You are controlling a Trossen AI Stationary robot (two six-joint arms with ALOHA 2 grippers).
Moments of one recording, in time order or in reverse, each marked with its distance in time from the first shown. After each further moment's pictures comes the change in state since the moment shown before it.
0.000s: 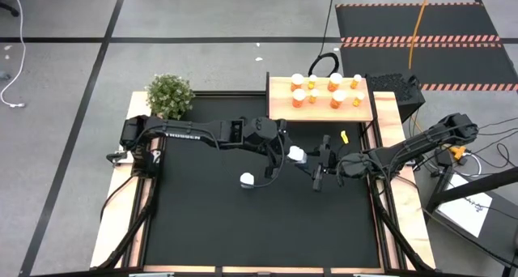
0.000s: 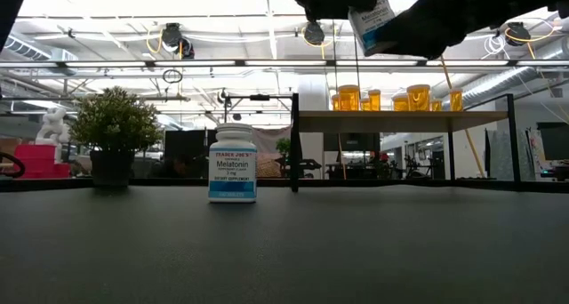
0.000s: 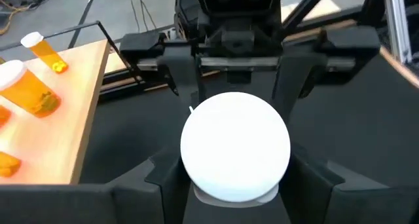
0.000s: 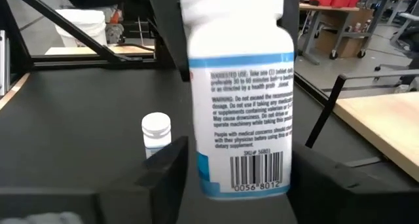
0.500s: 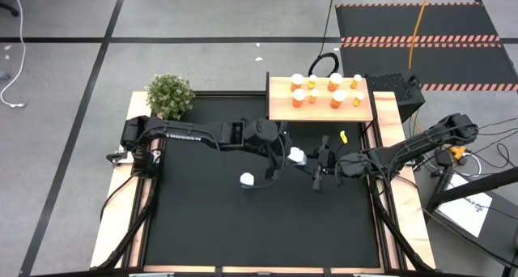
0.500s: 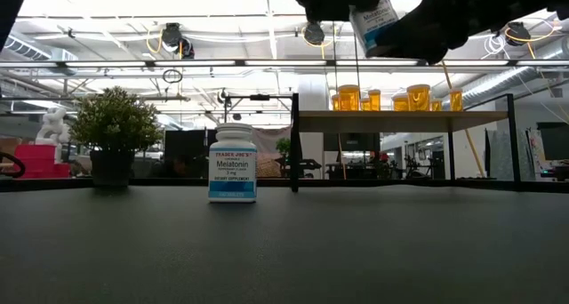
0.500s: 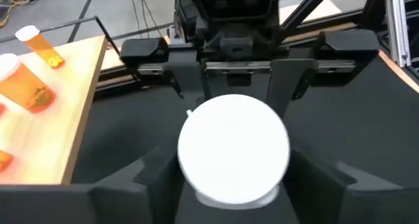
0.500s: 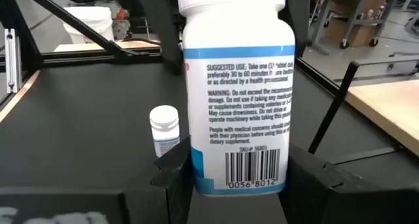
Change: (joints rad) left arm -0.017 0.005 0.000 0.005 -0.007 -0.029; right arm -0.011 0.000 0.000 -0.030 -0.035 0.047
